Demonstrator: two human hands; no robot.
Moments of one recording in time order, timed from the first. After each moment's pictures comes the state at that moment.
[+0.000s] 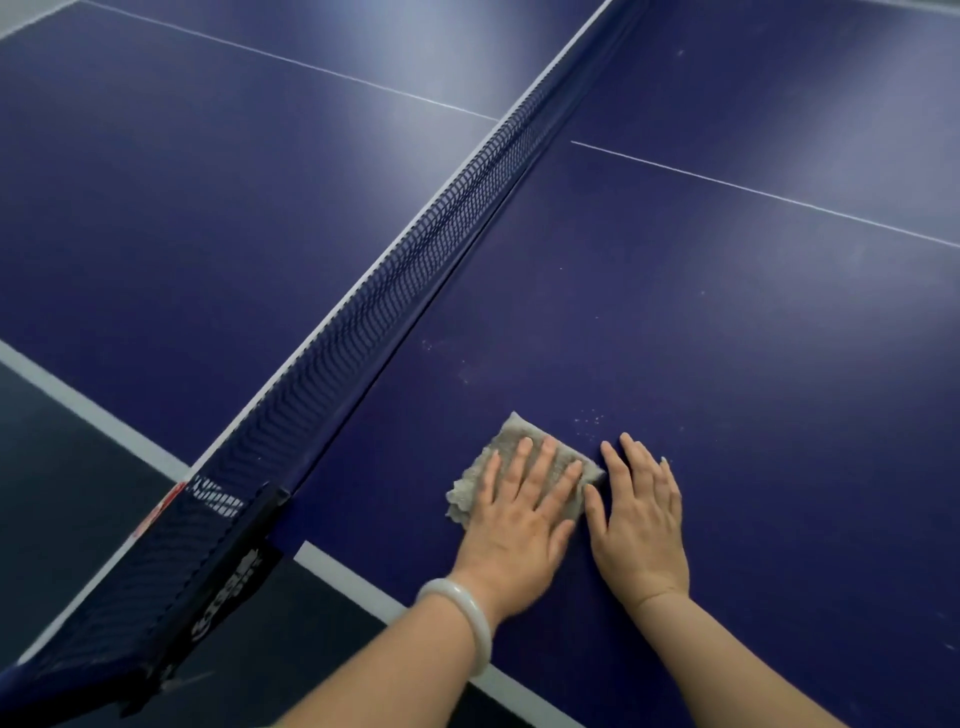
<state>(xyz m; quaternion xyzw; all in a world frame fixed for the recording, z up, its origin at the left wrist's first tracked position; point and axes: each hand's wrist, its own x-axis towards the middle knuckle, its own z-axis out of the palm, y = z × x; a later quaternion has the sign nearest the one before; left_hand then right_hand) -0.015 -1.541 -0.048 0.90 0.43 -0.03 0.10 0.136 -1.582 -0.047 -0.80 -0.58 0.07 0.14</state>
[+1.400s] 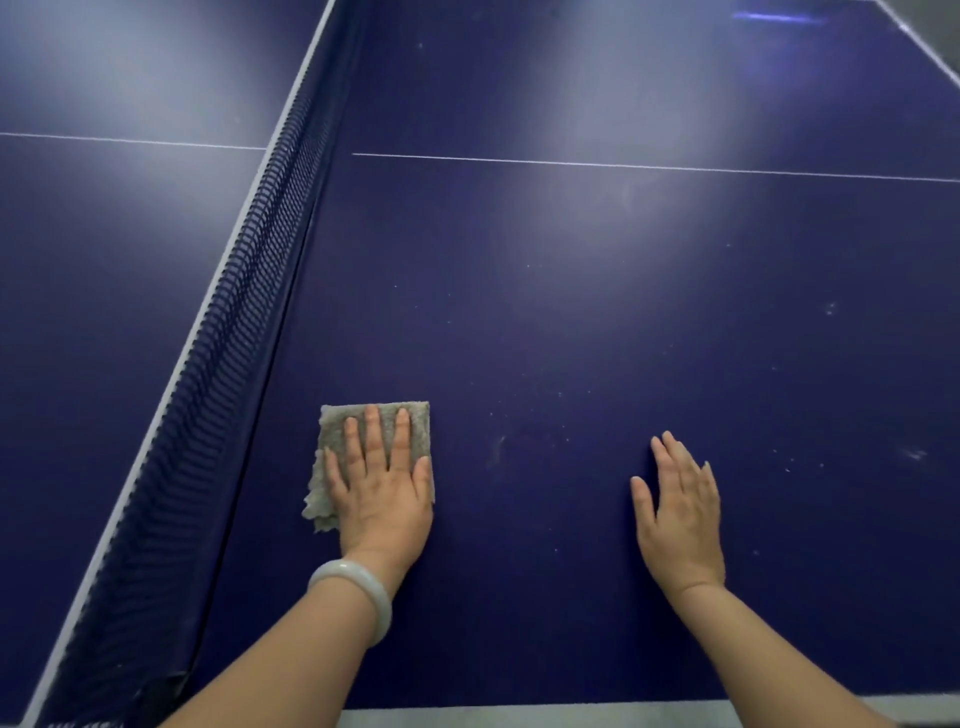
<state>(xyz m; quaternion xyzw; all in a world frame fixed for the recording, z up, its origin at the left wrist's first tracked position) -0.028 -1.445 -0.056 0.86 0.50 -0.04 0.08 0.183 -1.660 -0.043 -0.94 -0.29 0.08 0.16</state>
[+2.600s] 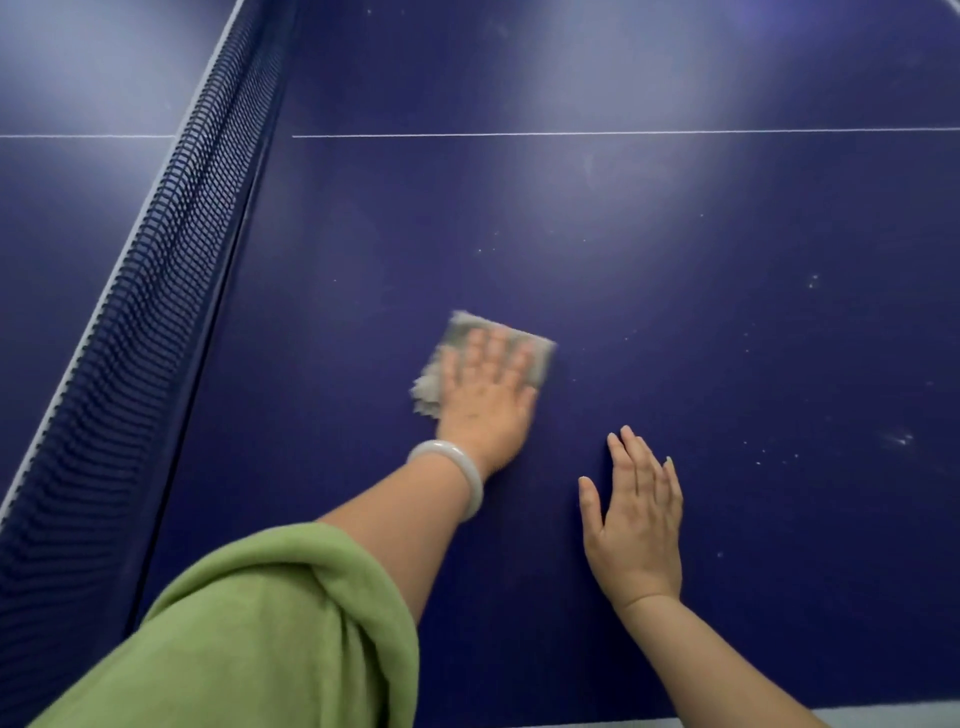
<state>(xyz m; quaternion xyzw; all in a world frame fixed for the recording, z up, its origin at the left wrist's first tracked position) 0.152 -1.462 -0.040 0.94 0.31 -0.05 0.11 0.183 -1.659 -0.051 -0.94 -0.31 0.04 0.13</state>
